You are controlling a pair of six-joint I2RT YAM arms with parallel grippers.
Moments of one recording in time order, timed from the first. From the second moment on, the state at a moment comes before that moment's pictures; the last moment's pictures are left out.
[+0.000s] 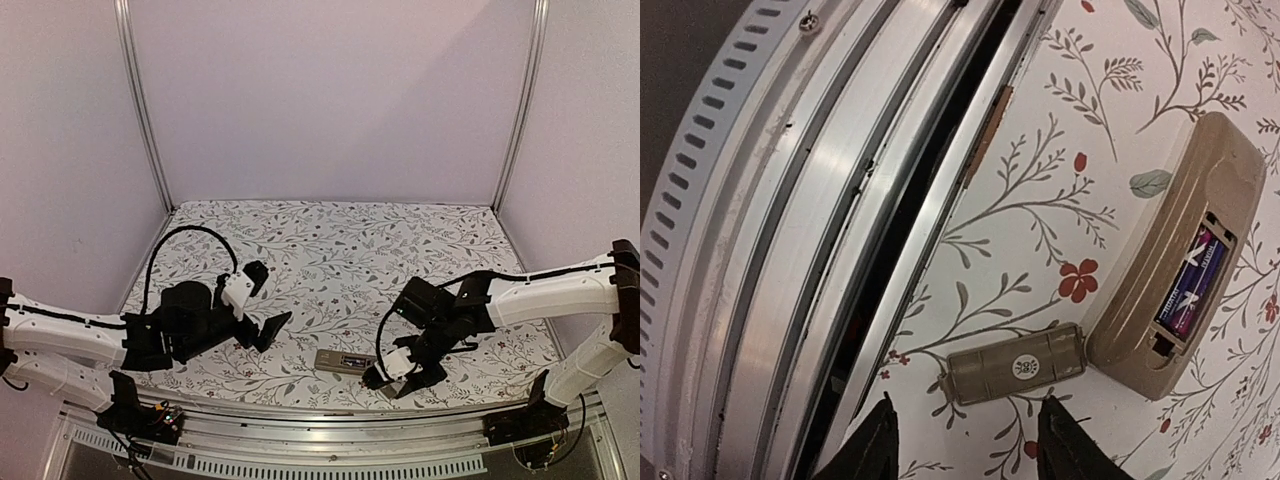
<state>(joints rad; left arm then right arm) -1.10 1.10 0.42 0.38 -0.41 0.05 1.02 1.49 0.84 -0.62 -0.38 -0.93</state>
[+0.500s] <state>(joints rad) -1.10 1.22 0.43 0.39 -0.43 0.13 1.08 1.57 0.83 -0.57 -0.29 -1.01</state>
